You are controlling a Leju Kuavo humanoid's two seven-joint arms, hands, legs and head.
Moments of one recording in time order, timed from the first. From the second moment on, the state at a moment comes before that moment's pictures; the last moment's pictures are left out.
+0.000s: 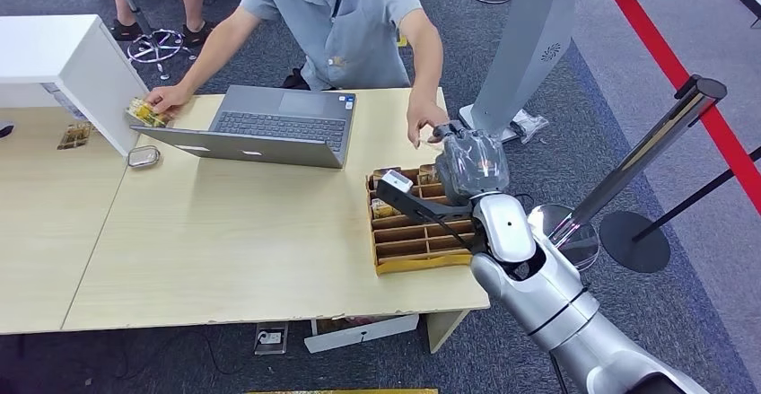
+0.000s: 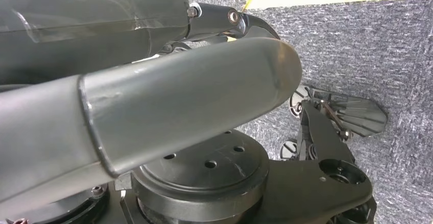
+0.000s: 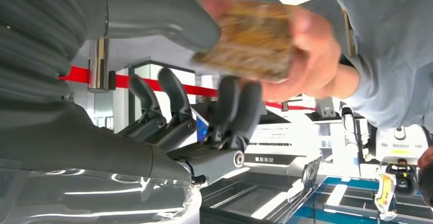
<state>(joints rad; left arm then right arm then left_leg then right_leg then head) -0.01 0.25 -0.97 -0.87 1.16 0.49 0.19 -0.60 -0.19 0.71 -1.37 1.39 -0.19 0.28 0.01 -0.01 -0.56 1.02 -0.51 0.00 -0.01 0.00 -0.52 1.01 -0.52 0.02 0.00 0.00</state>
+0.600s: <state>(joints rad) 0.02 0.24 -0.95 -0.88 1.21 0.59 0.19 -0.35 -0.16 0.57 -1.60 0.52 -0.23 0.12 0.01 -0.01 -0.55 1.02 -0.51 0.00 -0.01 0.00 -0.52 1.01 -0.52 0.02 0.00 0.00</state>
